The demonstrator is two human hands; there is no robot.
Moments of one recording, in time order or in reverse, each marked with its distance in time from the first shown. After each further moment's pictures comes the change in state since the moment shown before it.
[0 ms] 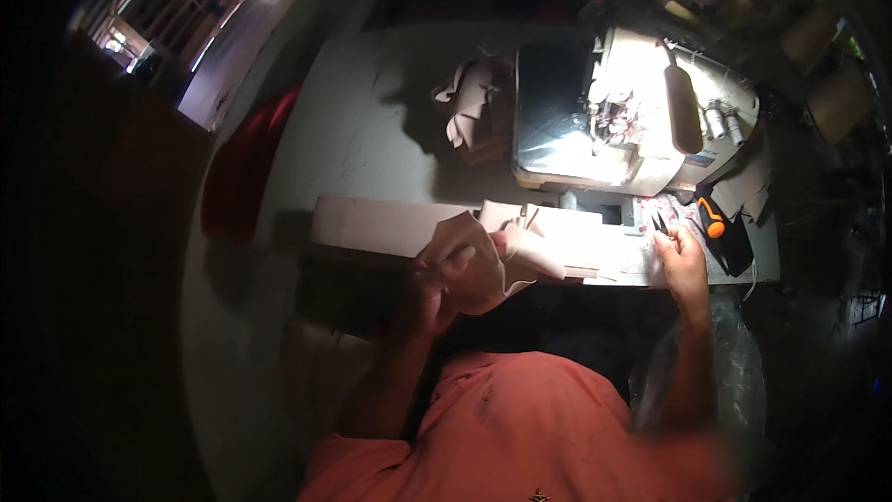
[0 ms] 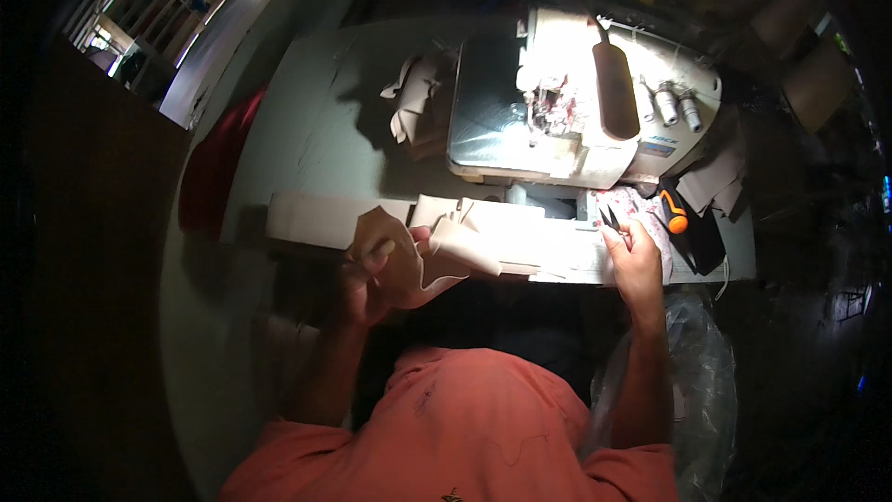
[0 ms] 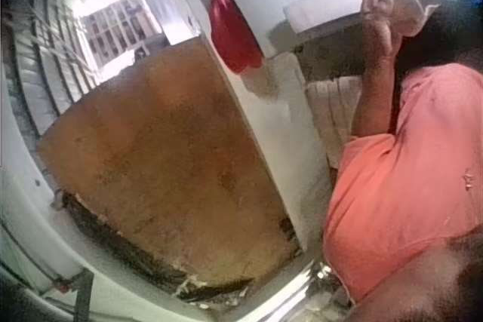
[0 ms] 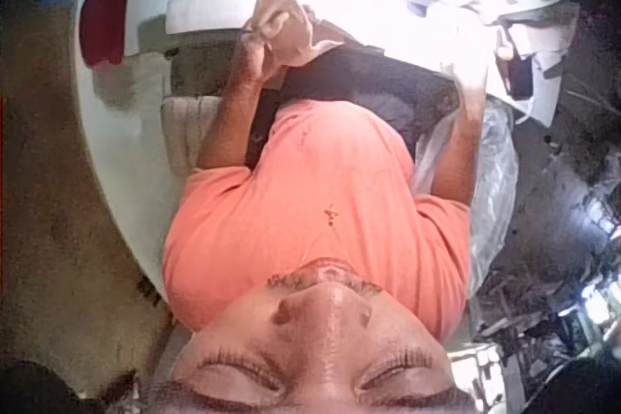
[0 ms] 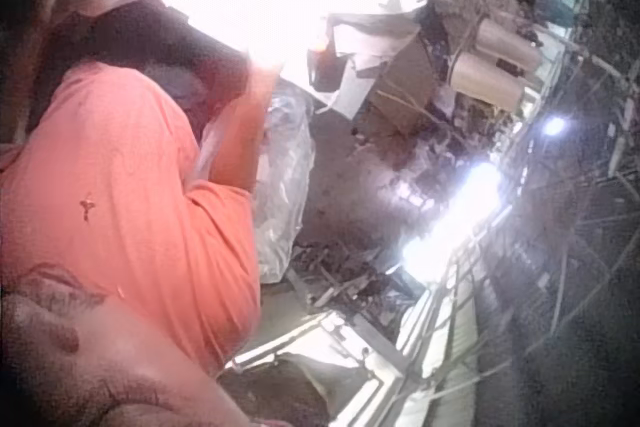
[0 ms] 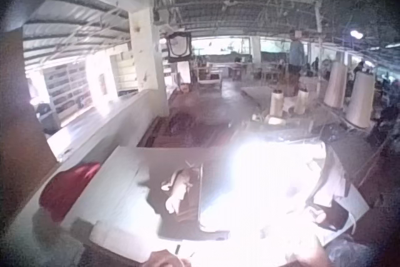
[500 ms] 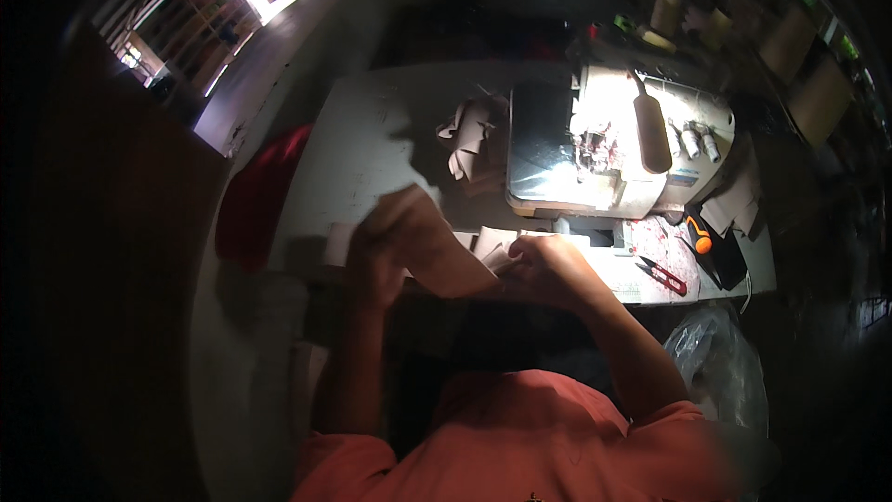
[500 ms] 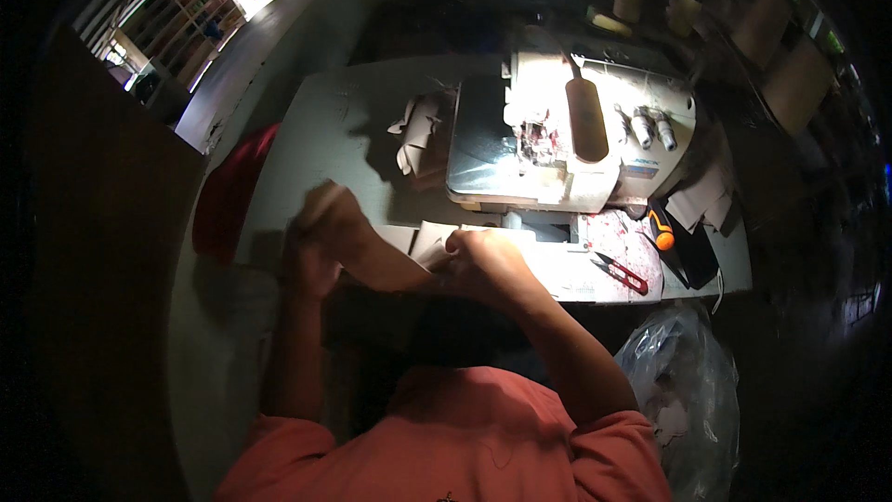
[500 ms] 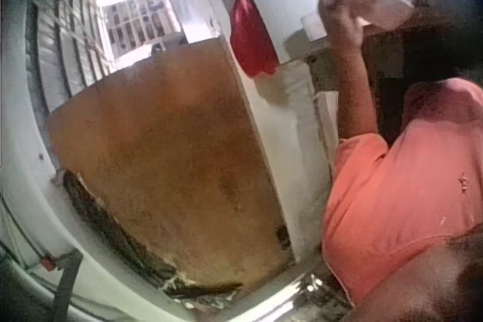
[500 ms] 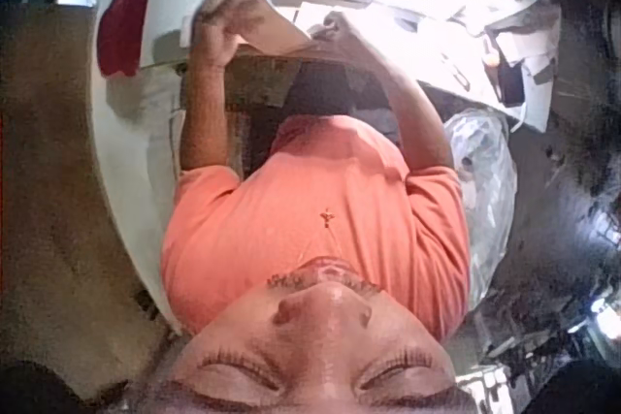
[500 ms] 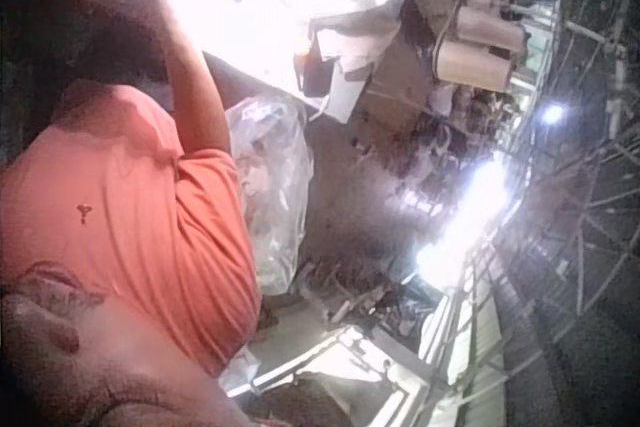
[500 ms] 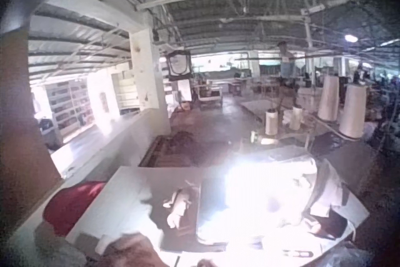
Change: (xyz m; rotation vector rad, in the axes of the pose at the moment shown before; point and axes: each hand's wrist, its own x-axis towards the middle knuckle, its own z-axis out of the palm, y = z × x) left_hand 0.023 0.073 -0.022 0.605 0.075 0.385; right_hand 0.007 -0.126 0.083 -0.062 -0.427 -0.536
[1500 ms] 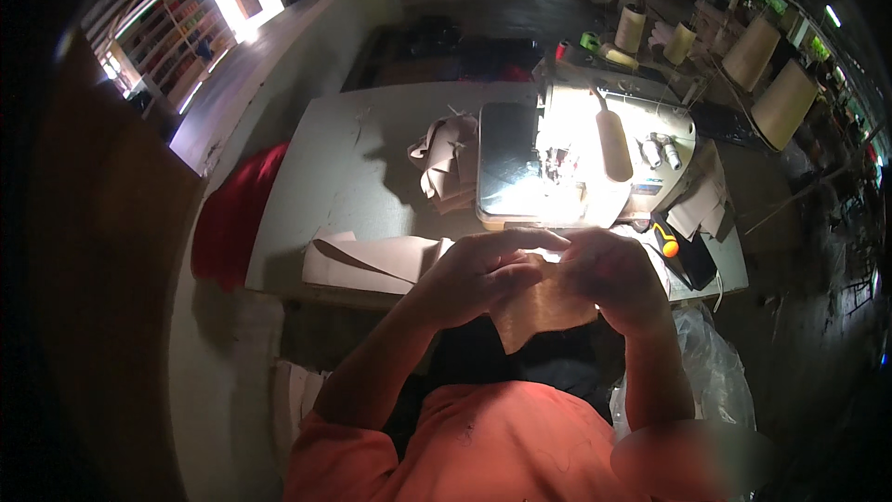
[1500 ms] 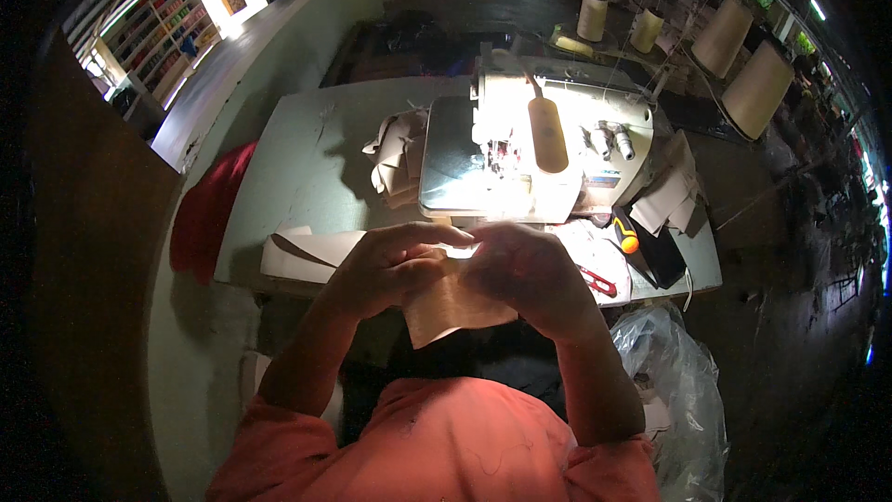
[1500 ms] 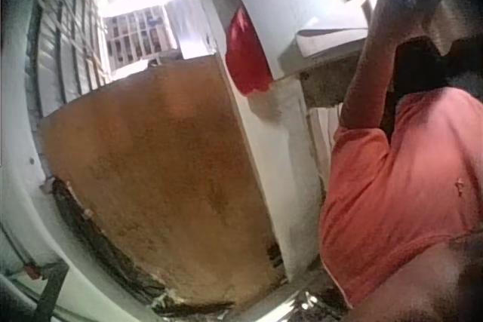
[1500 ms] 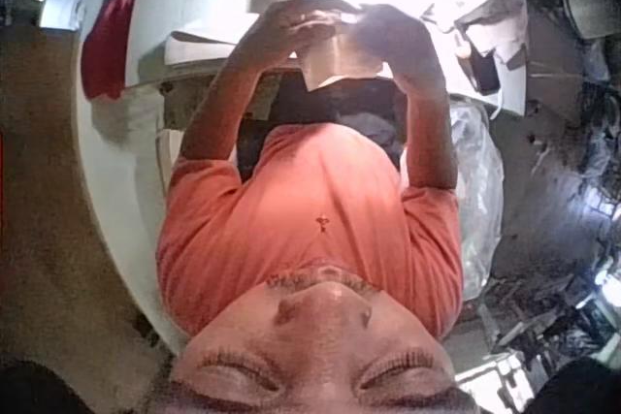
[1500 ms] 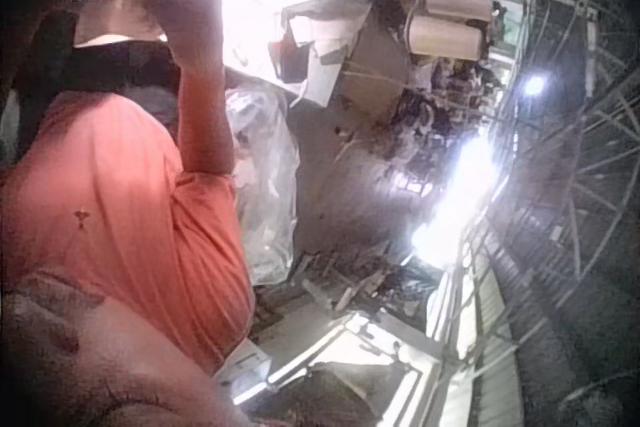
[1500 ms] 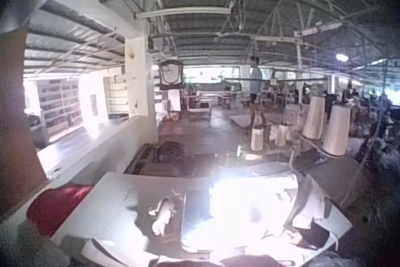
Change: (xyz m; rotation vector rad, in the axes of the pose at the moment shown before) left_hand -0.006 0.052 0.108 0.158 -0.650 -0.112; right_hand -0.059 -0.036 -0.073 0.927 0.098 0.015
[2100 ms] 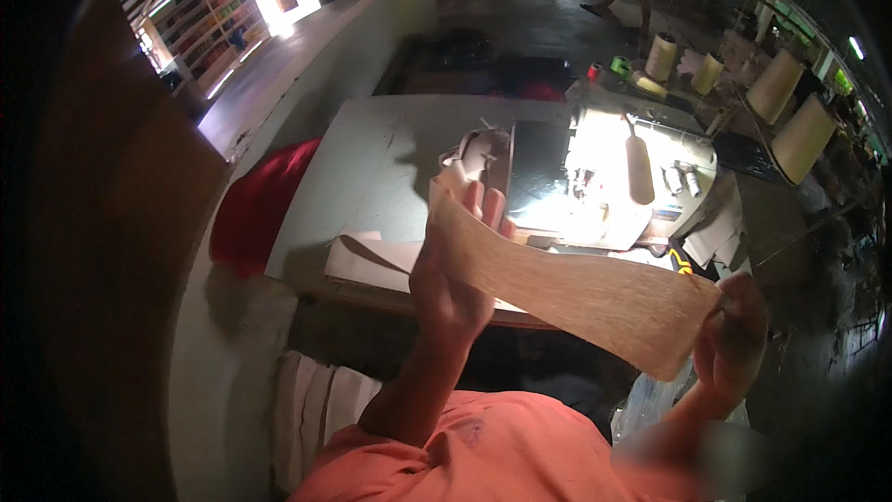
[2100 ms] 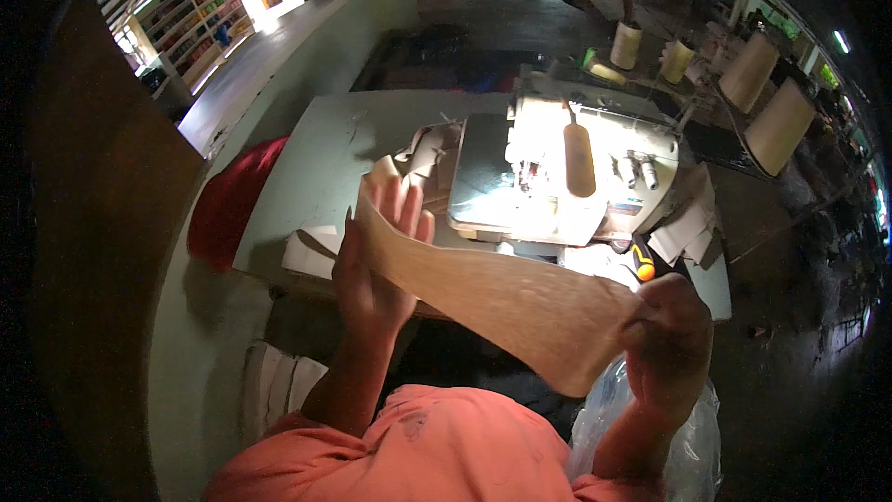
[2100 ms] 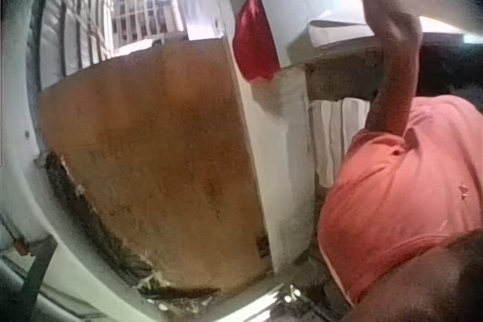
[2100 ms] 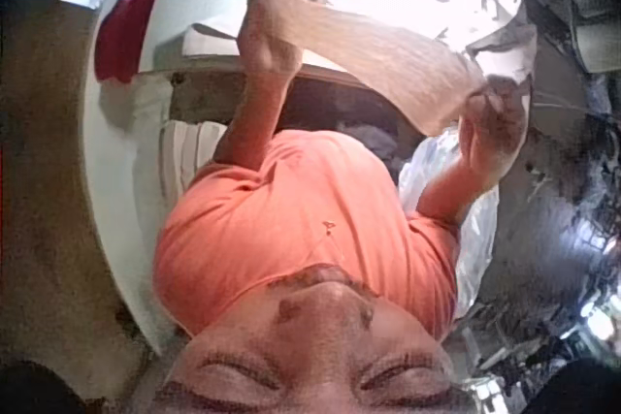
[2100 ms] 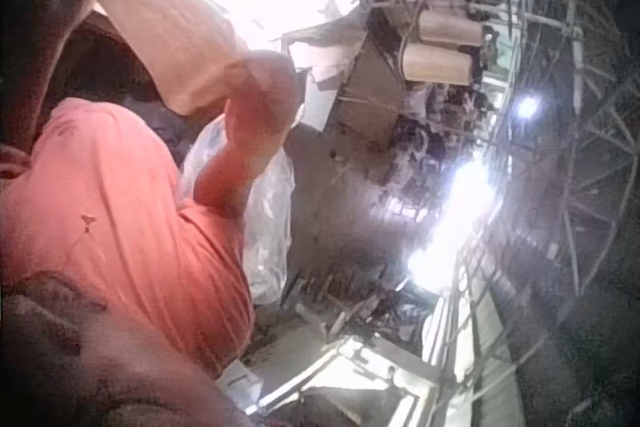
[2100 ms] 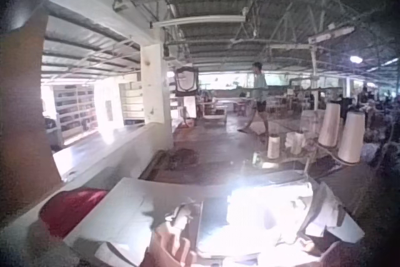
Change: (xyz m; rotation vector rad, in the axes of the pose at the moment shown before) left_hand -0.008 -0.030 0.007 -1.147 0.463 0.563; right_hand -0.060 -0.044 -0.012 -0.019 0.430 -0.407
